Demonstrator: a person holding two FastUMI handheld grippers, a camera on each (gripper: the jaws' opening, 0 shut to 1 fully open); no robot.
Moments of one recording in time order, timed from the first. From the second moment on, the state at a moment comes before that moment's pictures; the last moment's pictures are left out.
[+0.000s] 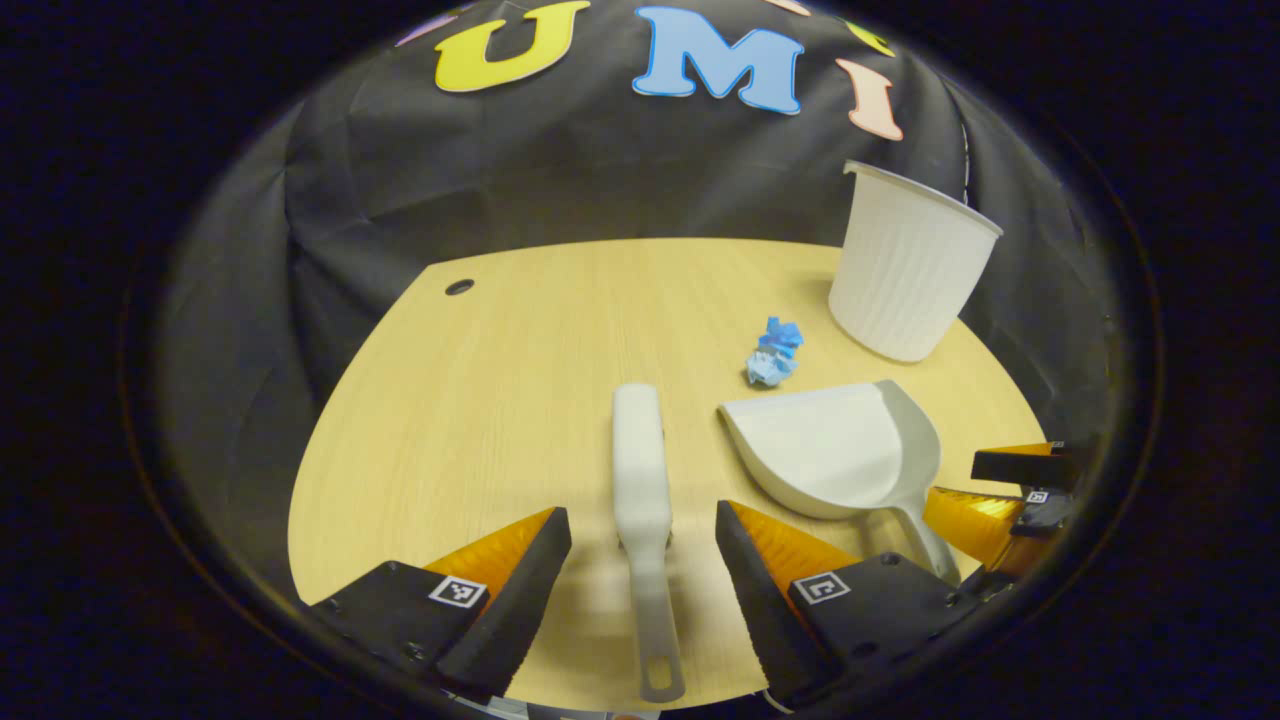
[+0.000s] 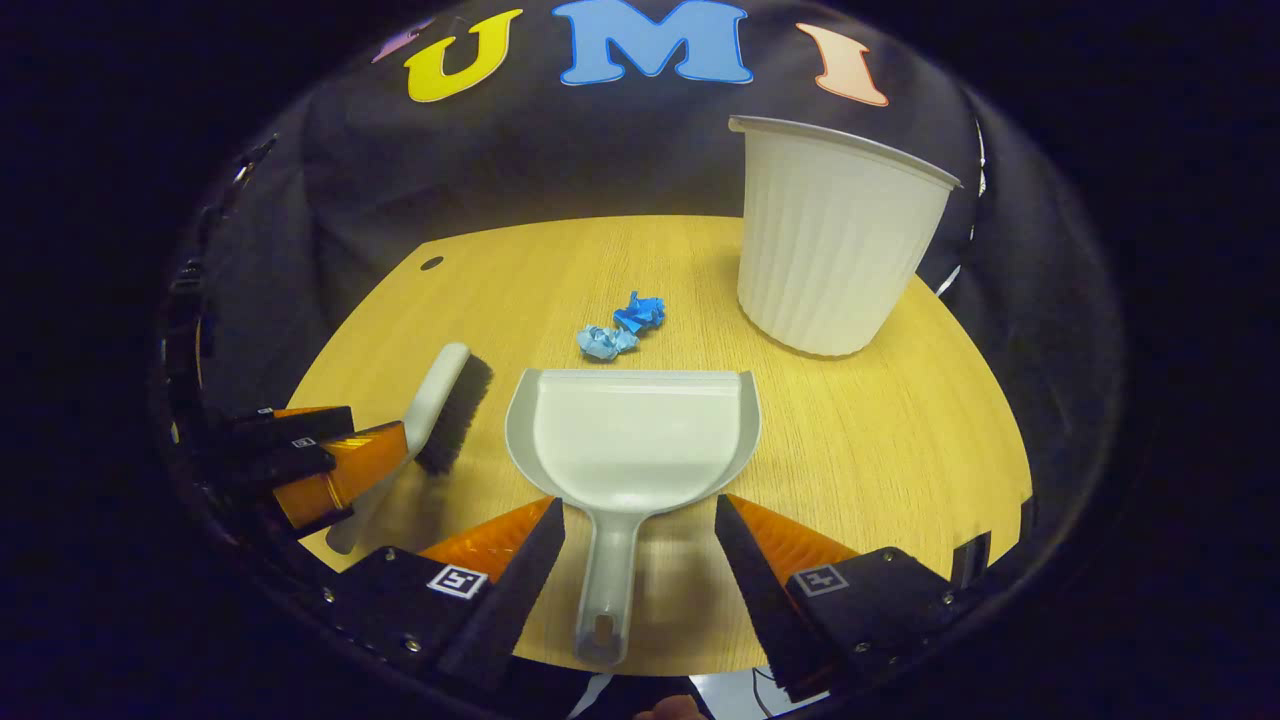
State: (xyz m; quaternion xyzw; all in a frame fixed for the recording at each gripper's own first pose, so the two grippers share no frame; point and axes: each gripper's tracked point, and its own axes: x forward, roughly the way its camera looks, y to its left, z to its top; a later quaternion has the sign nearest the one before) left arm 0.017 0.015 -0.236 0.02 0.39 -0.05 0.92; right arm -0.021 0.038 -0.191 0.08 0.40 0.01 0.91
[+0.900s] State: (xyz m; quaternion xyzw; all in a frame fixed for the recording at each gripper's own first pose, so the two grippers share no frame) left arm 0.029 0.021 -0.300 0.02 0.49 -0.06 0.87; right arm -0.007 0.054 -0.253 0.07 0.51 0.02 0.86
